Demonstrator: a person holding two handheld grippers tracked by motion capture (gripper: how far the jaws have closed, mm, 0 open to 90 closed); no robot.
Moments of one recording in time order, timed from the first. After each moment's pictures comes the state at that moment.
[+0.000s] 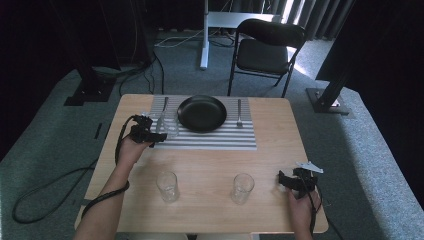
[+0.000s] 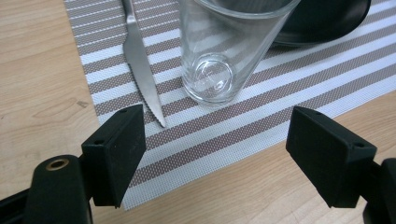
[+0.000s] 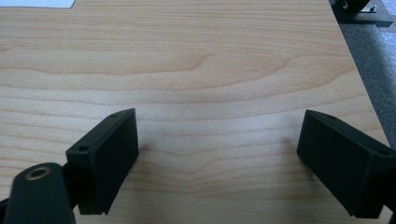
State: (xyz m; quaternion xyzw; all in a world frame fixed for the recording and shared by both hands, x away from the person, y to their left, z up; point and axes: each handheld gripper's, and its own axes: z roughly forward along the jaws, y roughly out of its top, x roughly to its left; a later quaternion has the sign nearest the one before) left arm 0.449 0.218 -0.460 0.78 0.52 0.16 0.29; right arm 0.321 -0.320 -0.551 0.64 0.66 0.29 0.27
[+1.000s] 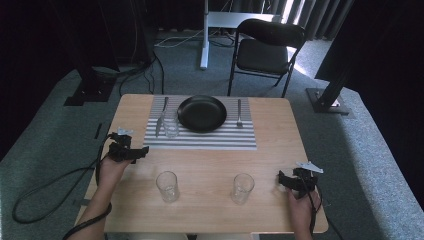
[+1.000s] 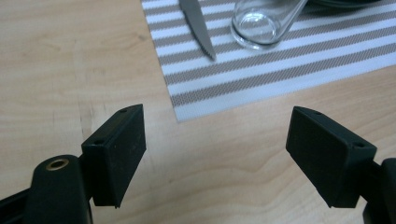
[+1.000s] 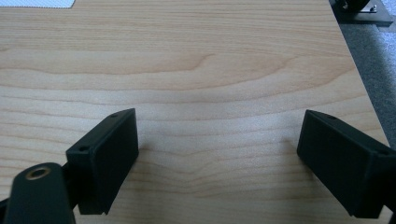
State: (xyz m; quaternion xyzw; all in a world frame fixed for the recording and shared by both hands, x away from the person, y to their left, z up) left arm 0.387 0.273 -0.481 0.75 0.55 0.19 0.31; right arm 0.321 -0.320 -0.551 0.64 0.66 0.29 0.27
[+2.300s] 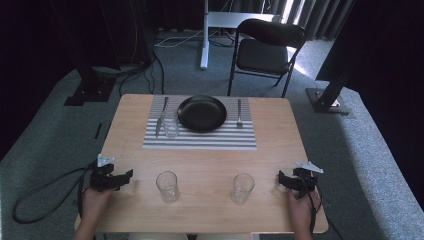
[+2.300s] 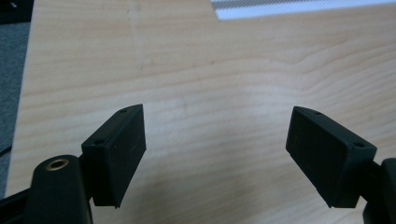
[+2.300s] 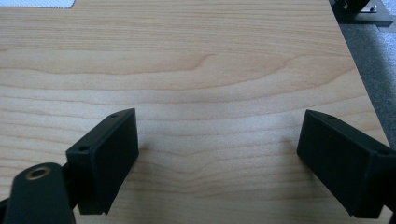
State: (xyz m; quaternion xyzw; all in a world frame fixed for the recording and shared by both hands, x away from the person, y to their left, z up) left arm 0.309 0.314 -0.519 0.73 0.58 0.21 0.31; right arm 0.321 -0.320 -0.551 0.64 0.66 0.29 0.27
